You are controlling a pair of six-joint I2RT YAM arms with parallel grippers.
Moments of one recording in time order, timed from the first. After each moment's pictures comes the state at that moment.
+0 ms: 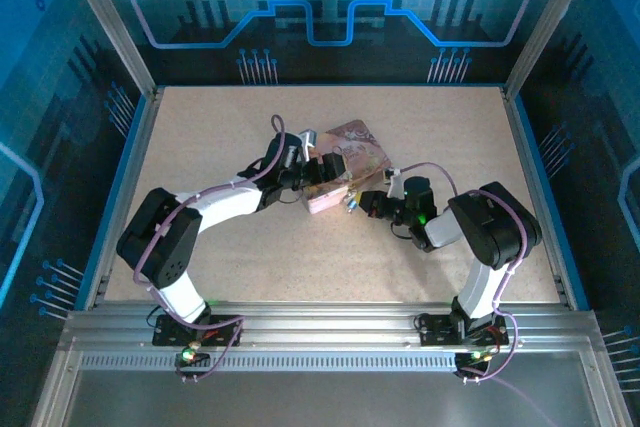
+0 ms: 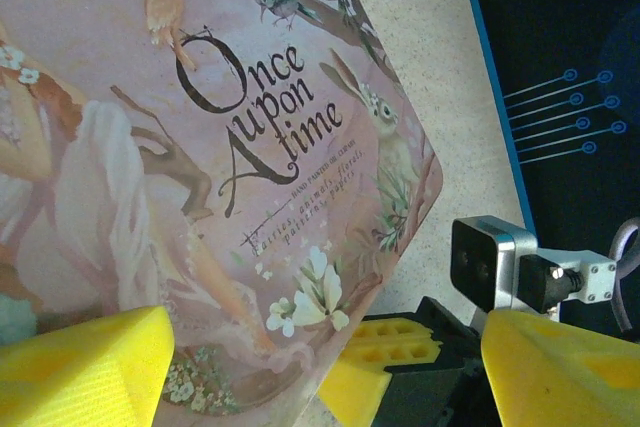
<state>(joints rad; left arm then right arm) -0.52 1.69 0.97 0.16 0.30 -0.79 0.35 1.79 0.45 0.91 -0.53 0.73</state>
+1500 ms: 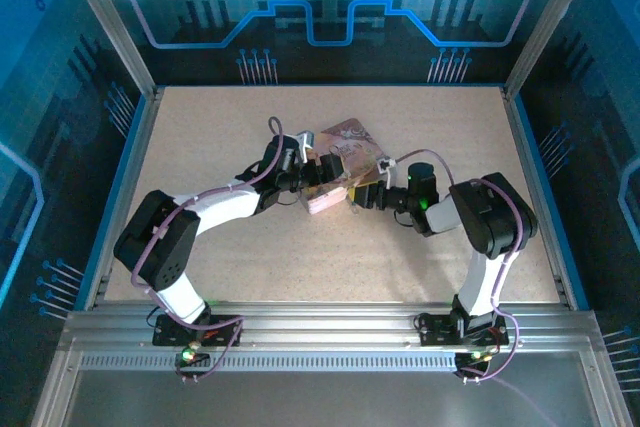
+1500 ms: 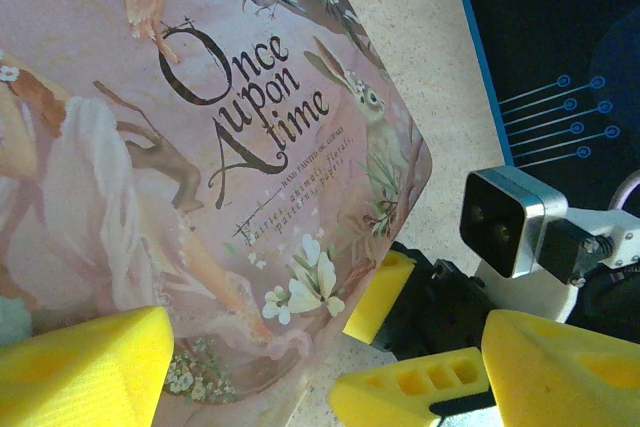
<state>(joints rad) -0.52 1.67 0.94 0.20 0.30 -0.79 0.28 1.87 0.59 0.87 -0.79 0.47</state>
